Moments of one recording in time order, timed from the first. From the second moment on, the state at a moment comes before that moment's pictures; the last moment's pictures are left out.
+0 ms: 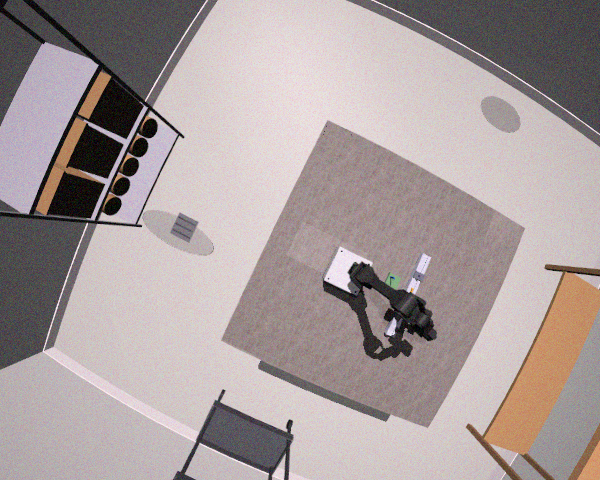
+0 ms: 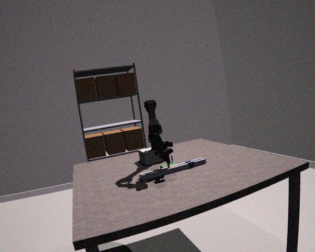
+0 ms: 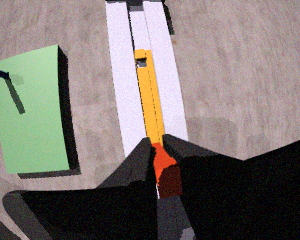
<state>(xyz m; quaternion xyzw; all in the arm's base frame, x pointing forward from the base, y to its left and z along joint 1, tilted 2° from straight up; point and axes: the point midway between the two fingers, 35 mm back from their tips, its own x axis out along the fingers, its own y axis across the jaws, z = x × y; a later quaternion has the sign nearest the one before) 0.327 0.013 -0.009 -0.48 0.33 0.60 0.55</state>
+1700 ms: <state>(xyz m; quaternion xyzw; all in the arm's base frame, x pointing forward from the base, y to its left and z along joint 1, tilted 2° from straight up) 0.333 0.014 -0.009 -0.45 0.36 0.62 0.53</state>
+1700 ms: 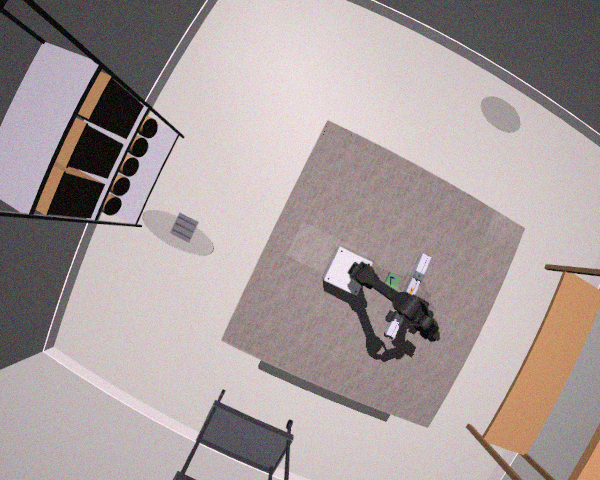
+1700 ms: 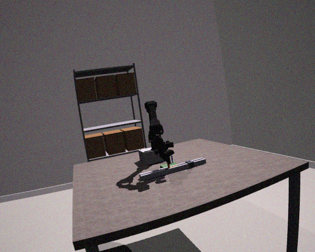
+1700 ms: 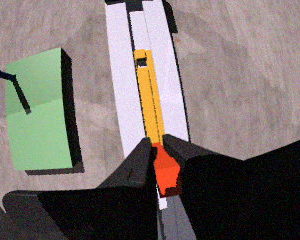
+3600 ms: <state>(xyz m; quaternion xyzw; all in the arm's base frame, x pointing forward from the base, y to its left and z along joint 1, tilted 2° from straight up) 0.324 0.075 -0.008 -0.45 0.36 0.62 0.53</state>
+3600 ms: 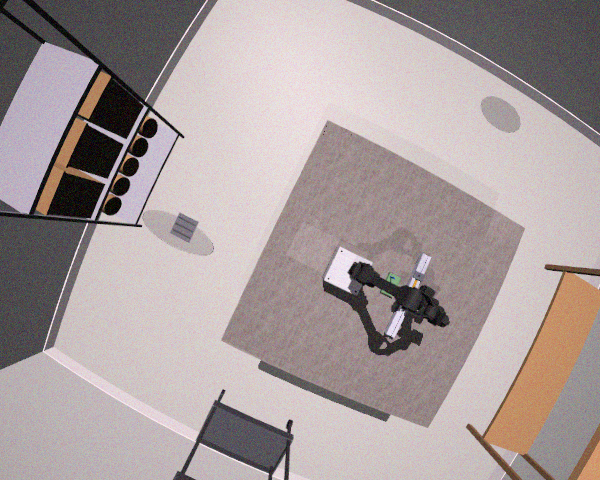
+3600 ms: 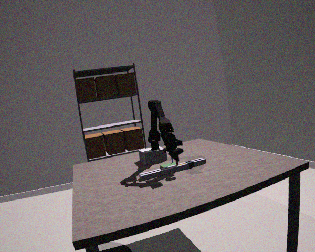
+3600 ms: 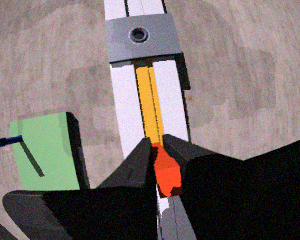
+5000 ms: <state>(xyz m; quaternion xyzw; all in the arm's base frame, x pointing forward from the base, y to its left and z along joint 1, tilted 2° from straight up) 0.320 0.095 -0.007 -0.45 0.36 0.62 0.53</state>
